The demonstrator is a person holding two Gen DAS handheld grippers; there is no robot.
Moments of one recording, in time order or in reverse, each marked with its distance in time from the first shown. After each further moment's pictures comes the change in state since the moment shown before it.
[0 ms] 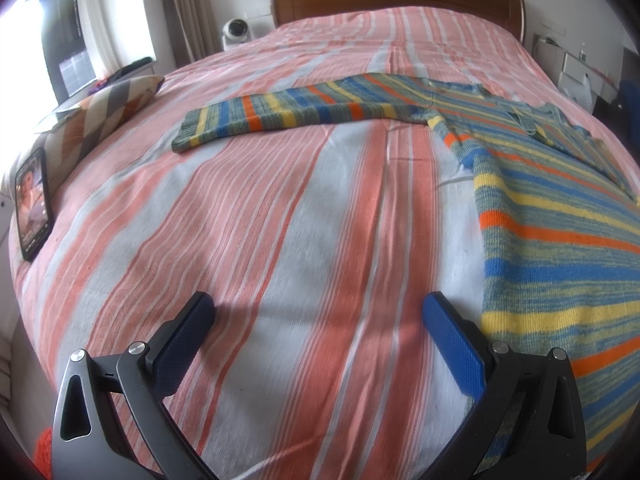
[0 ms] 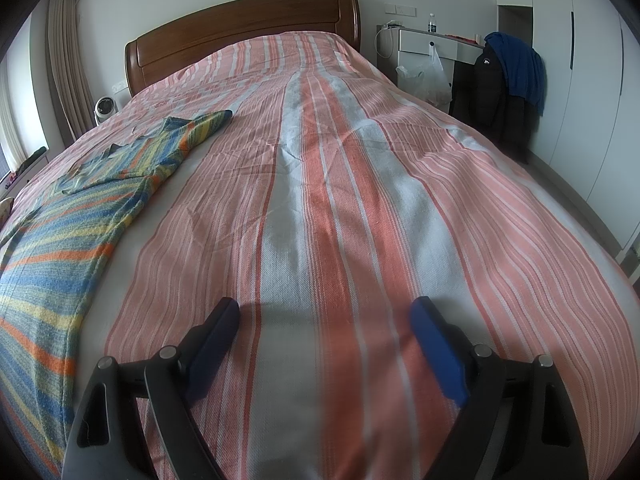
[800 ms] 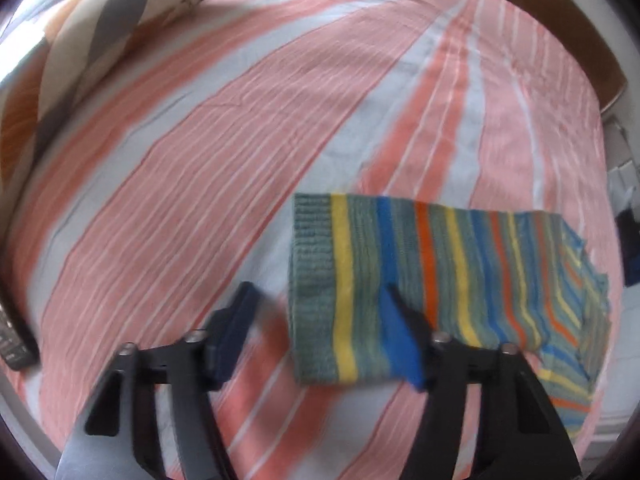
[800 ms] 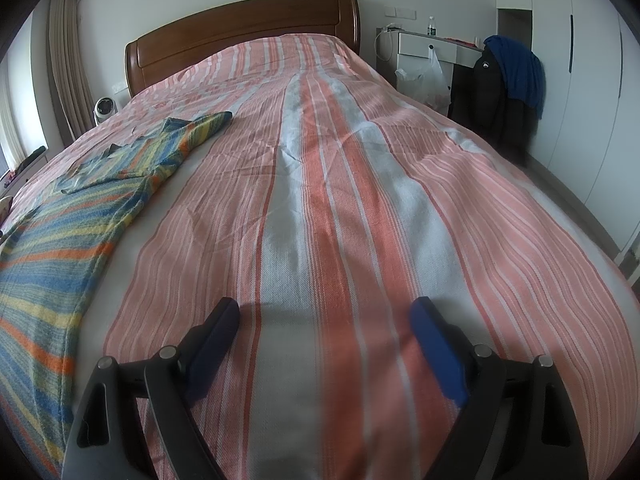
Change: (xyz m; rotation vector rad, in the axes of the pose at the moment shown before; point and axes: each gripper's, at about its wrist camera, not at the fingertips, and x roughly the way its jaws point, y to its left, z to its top) left arm 0.132 0.158 0.167 -0.346 0.364 -0.088; right arm 0.000 -0.002 -0.001 -0.003 -0.008 -0.009
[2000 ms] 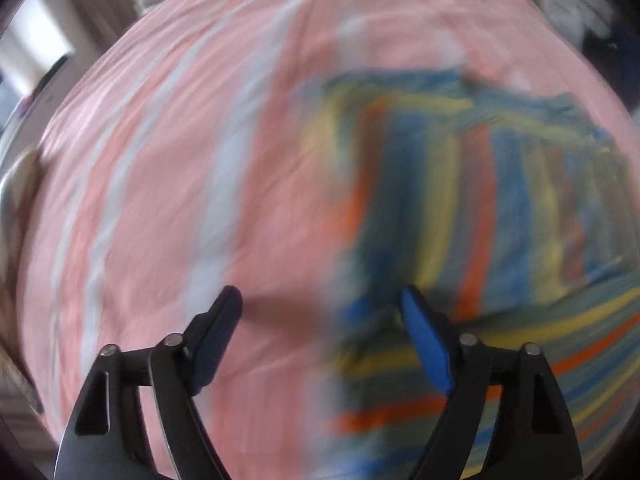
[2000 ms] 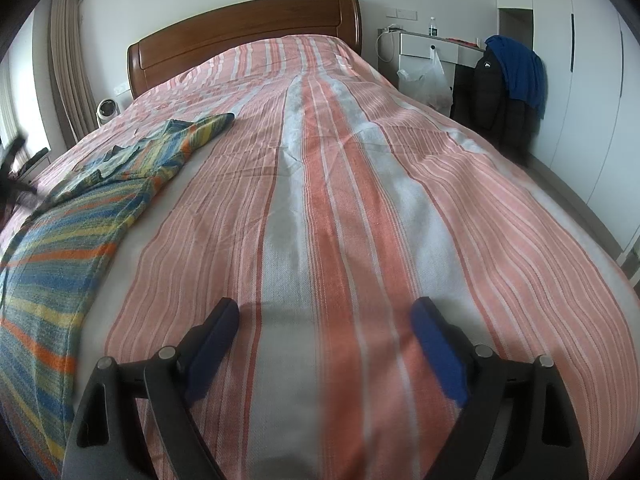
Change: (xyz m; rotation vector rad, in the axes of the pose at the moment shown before) left arm 0.007 -0.212 -0.095 0.485 -0.013 0.084; right arm -0.002 0.002 0.000 0.001 -0.004 0.006
